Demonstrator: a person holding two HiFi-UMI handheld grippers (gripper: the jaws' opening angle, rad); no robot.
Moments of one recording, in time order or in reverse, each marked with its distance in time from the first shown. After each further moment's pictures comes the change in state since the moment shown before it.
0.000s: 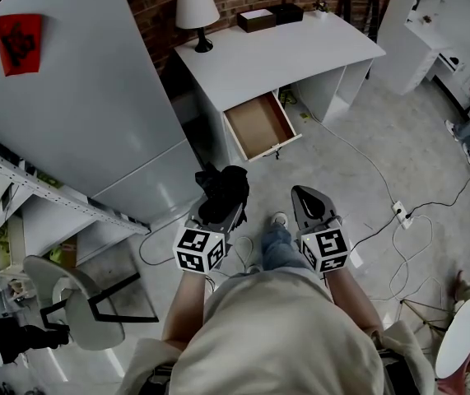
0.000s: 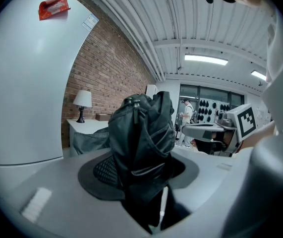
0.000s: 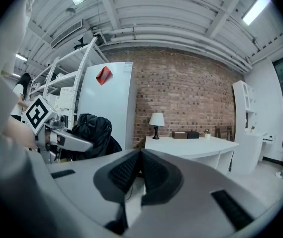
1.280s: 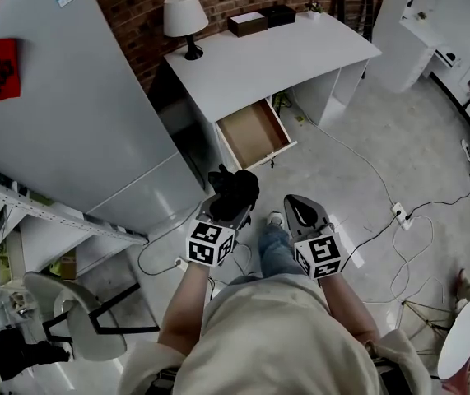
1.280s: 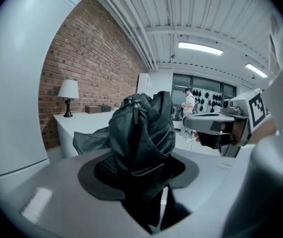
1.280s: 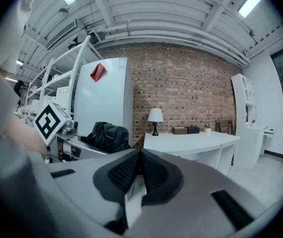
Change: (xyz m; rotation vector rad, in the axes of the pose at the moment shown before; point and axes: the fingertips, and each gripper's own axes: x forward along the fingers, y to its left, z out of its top) left arm 0.081 -0.003 -0.020 0.067 0.124 -0.089; right arm 0.025 -0.022 -0.020 0.044 0.027 0.007
